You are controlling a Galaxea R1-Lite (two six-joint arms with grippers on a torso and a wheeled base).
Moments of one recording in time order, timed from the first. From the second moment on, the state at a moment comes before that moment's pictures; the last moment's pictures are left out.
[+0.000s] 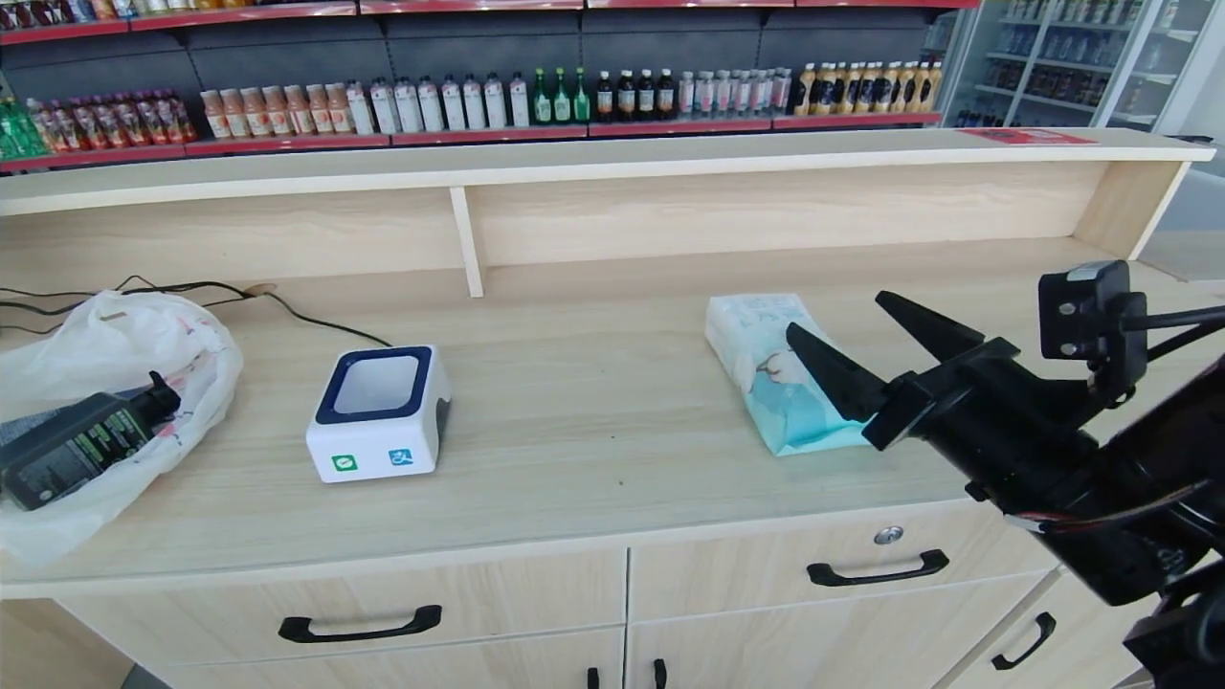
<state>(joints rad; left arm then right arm) 0.00 0.00 0.00 0.00 0.00 0.00 0.52 1.68 -0.43 -1.57 0.03 -0.02</state>
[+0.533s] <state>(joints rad) 0.00 0.00 0.00 0.00 0.00 0.00 0.46 1.65 -0.67 -1.47 0.26 0.03</state>
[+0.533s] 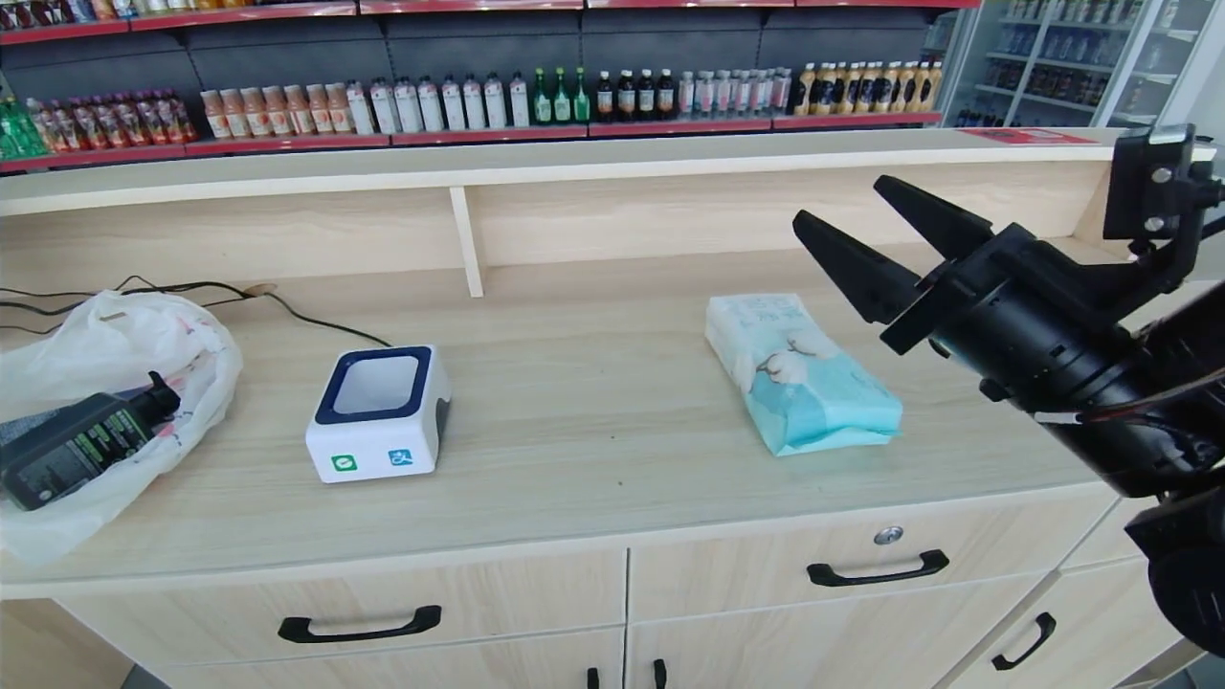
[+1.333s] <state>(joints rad) 0.00 0.00 0.00 0.00 0.00 0.00 0.38 1.53 -1.08 -0.23 0.15 0.10</state>
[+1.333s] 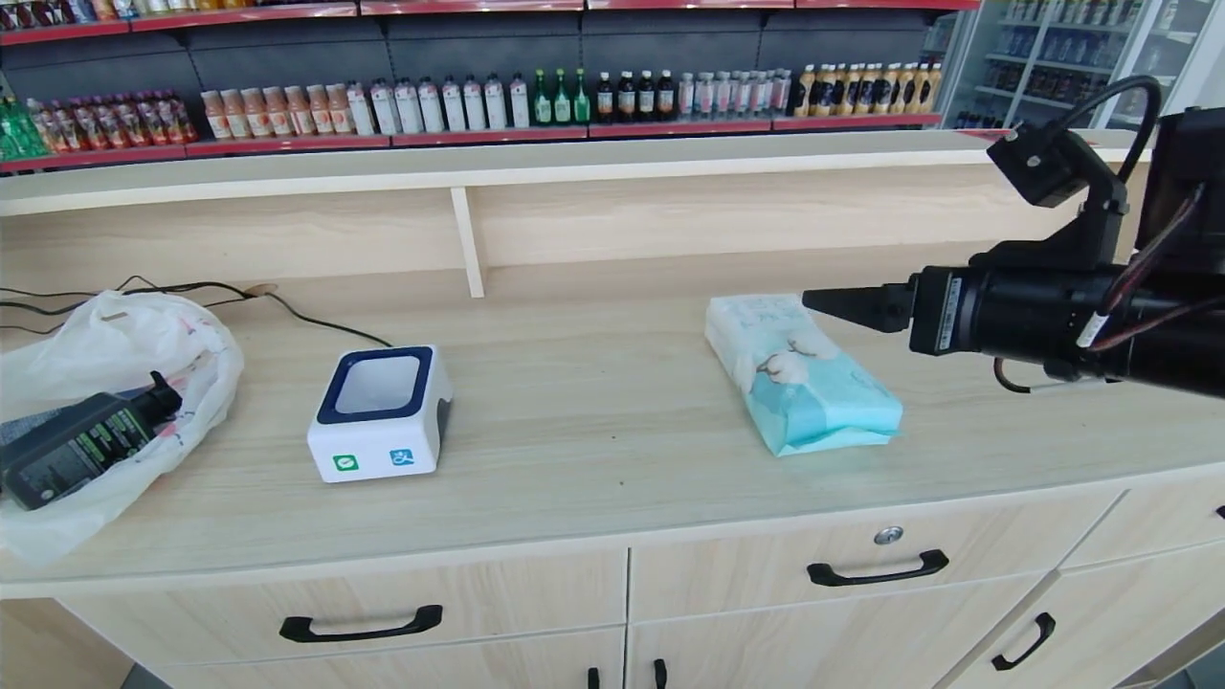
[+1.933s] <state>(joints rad) 0.00 0.00 0.00 0.00 0.00 0.00 0.44 1.78 -1.35 0.02 -0.01 0.05</state>
